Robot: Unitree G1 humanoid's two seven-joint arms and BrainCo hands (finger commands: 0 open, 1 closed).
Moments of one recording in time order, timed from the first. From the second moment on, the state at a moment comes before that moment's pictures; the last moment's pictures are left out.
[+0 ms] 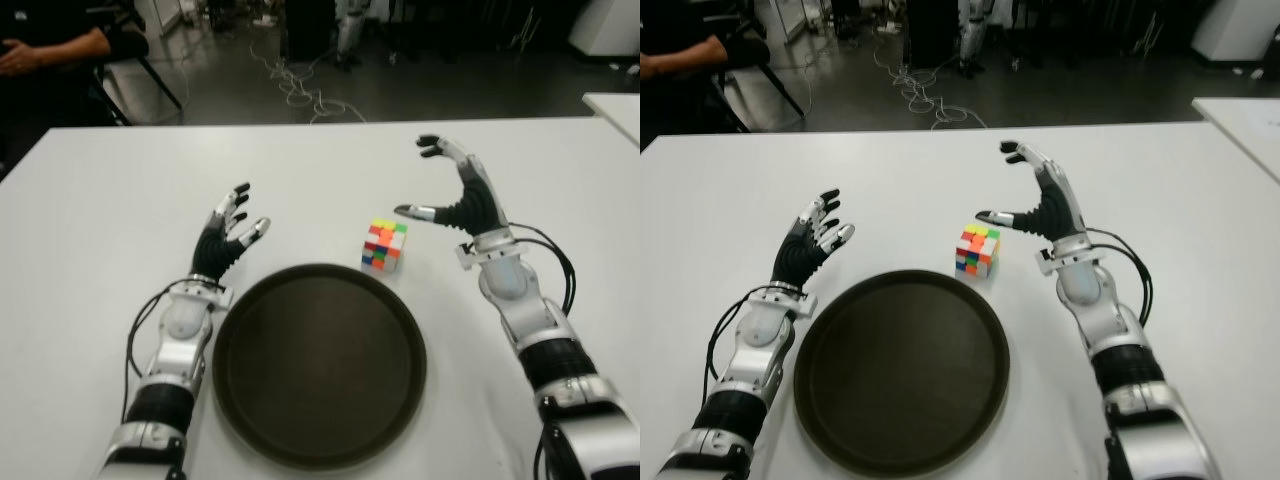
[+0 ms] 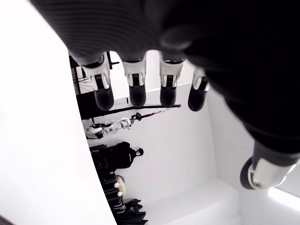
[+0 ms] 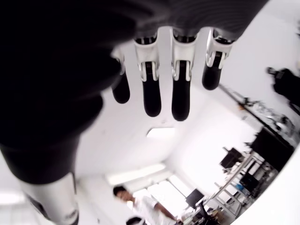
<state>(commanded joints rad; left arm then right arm) -0.32 0.09 0.03 0.62 0.03 -0.51 -0.07 -0.52 -0.26 0.11 0.67 -0.44 -0.69 -0.25</state>
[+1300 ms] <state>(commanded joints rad) -0.30 0.08 0.02 0.58 0.04 -0.49 -0.06 -0.54 -0.40 0.36 0.63 -0.74 -0.65 -0.19</state>
